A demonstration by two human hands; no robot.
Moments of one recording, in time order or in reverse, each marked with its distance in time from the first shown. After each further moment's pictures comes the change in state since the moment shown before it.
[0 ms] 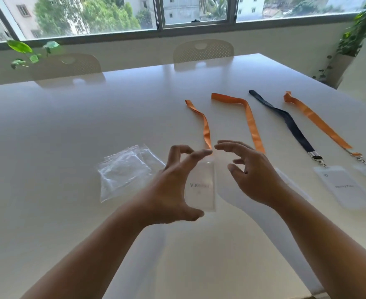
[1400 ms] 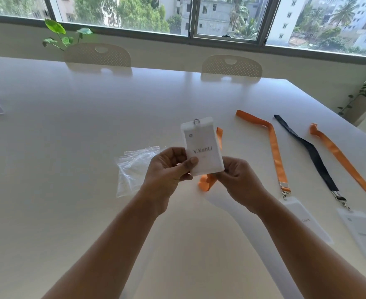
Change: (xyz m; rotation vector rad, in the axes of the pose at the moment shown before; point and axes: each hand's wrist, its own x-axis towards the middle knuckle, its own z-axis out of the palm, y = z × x) left_hand 0.013 -0.035 -0.010 -1.153 0.563 -0.347; right_hand 0.051 -0.024 0.051 0.442 -0.199 0.095
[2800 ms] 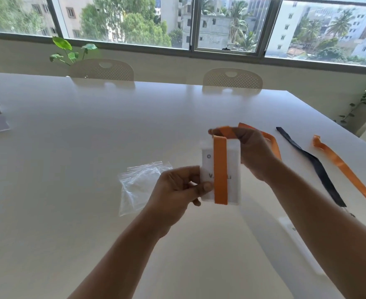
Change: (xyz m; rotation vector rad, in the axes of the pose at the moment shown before) left_hand -0.011 0.016 0.006 0.182 -0.212 0.117; right_hand 0.068 -0.050 -0.035 0.057 0.084 -0.092
